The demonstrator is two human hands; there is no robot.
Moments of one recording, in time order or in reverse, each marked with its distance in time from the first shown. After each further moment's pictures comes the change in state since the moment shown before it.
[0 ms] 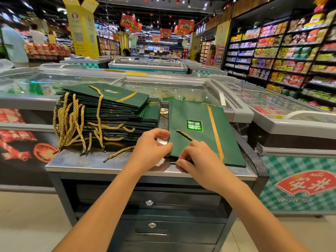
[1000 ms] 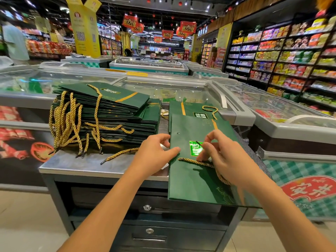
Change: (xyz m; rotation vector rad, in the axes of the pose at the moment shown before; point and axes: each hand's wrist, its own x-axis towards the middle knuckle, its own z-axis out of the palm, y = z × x) left_hand 0.004 0.001 0.007 0.240 -0.027 0.120; right_hand -0.009 0.031 -0.037 0.279 0.143 0.020
